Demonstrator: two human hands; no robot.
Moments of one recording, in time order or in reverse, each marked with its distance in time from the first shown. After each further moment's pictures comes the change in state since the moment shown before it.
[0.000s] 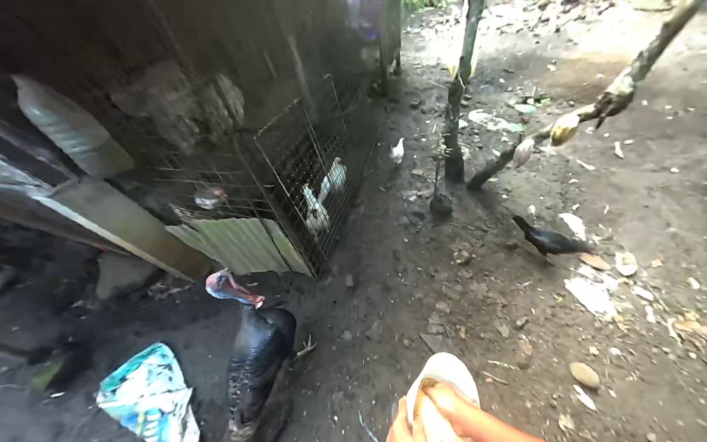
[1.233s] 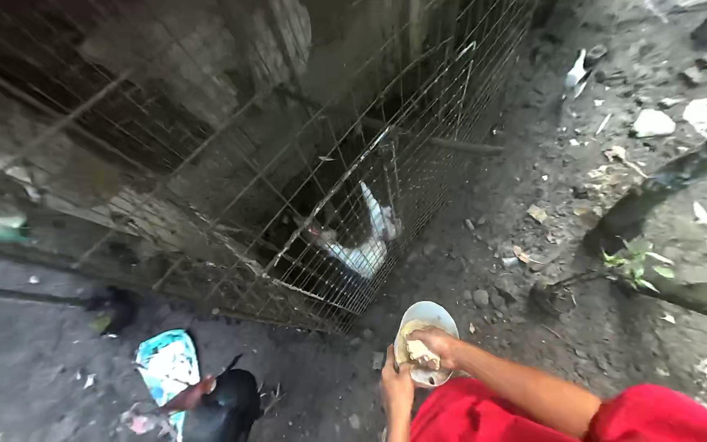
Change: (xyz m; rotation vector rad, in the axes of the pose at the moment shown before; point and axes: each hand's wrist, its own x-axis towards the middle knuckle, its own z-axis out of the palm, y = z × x) left_hand 0.671 0.460 -0.277 -0.581 0.369 -0.365; right_hand 0.417 -0.825 -0.111 -0.138 -0.517 0.127
